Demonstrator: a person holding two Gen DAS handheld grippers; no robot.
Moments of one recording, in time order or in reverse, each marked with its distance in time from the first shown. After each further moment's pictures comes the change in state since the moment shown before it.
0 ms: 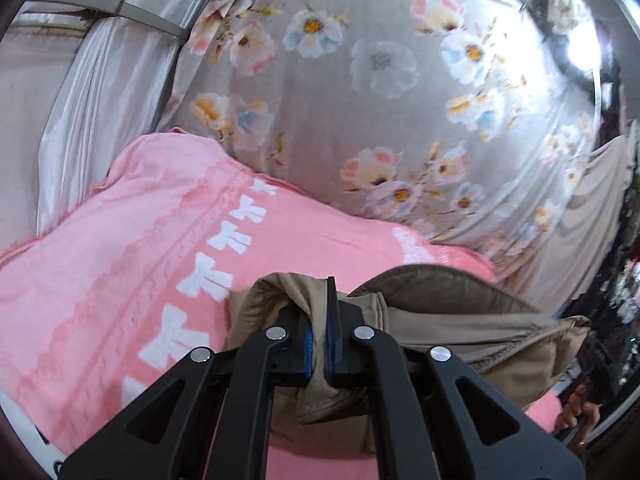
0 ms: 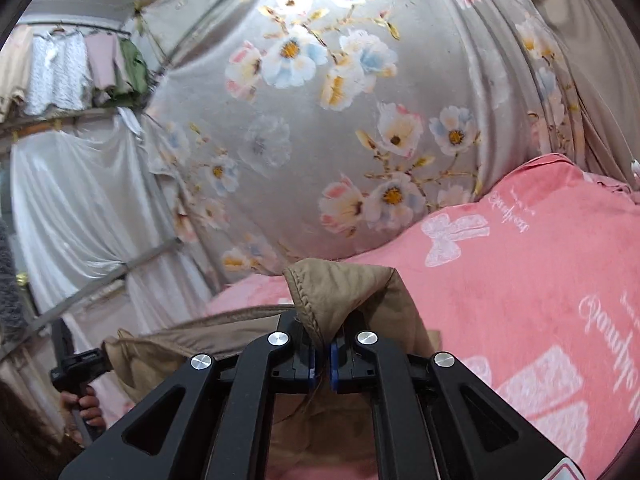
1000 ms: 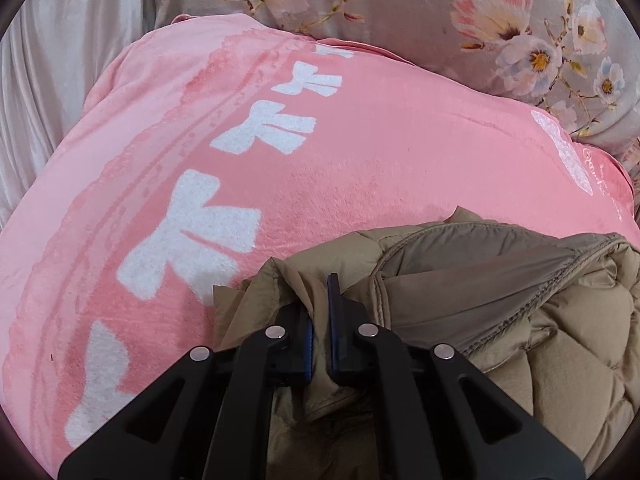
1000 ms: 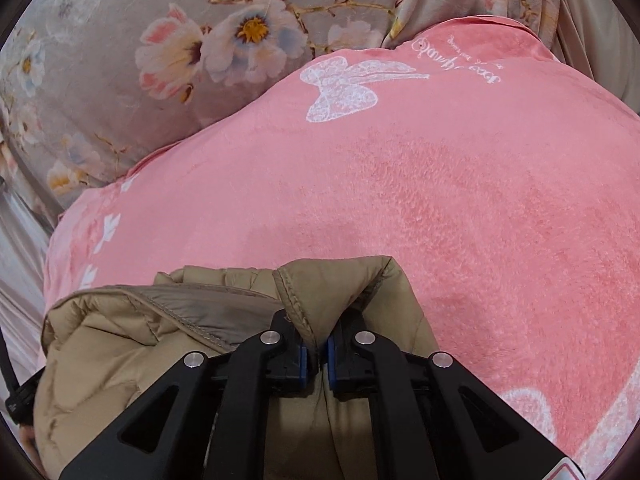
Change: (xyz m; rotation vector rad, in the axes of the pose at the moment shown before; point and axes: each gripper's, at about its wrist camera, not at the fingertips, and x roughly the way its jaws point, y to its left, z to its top) left arm 0.289 0.046 -0.070 0.103 0.345 0.344; right arm 0.271 -0.097 -0.103 0.069 0.402 -0.409
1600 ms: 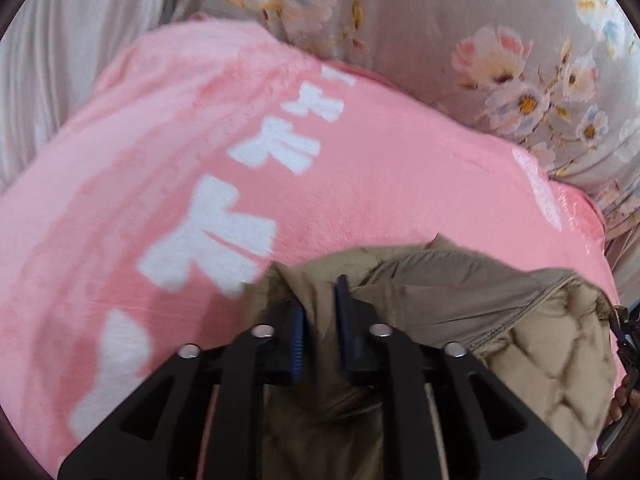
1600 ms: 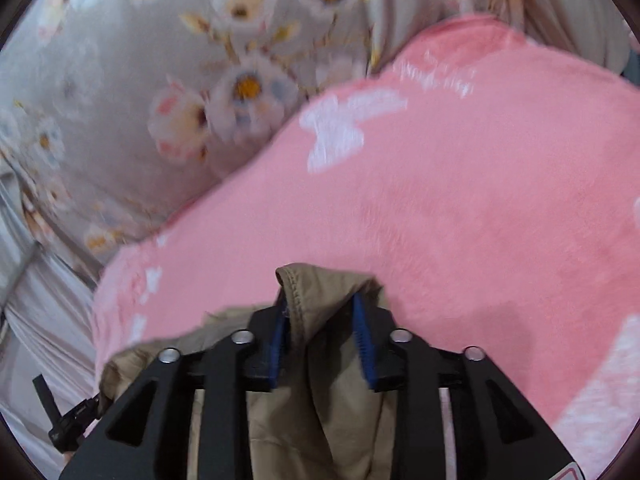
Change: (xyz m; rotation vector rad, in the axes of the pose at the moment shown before) left arm -0.050 0.038 0.006 -0.100 -0.073 -0.108; right arm -0.080 -0.040 0.019 0.162 -0.135 0.137
